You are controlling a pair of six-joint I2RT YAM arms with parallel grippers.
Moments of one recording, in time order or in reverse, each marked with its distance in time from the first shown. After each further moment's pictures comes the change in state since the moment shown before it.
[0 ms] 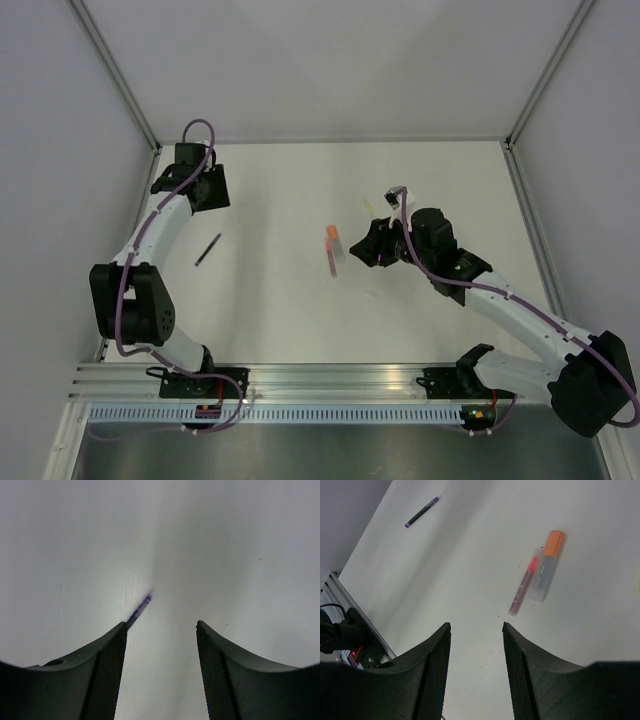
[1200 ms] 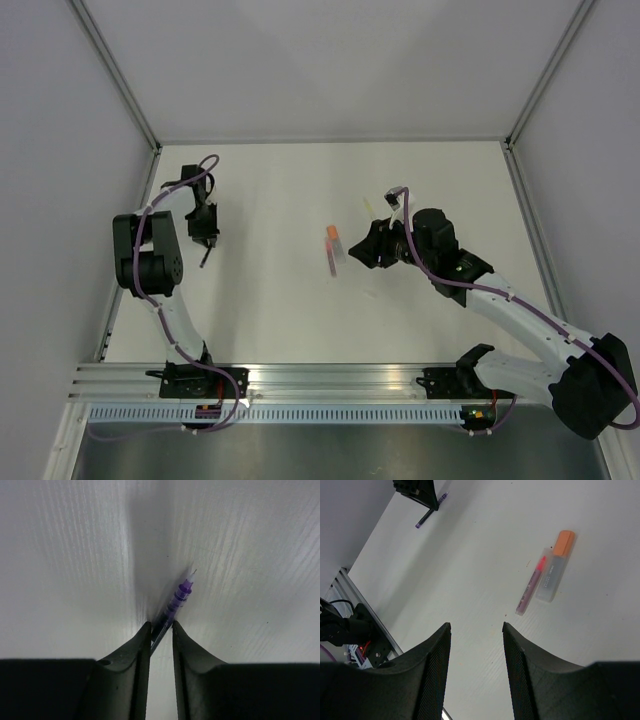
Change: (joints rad) left arm 0.140 0.382 0.034 -0.138 0.033 0.178; right arm 0.000 -0.014 -0.005 0.006 -0.038 0.008
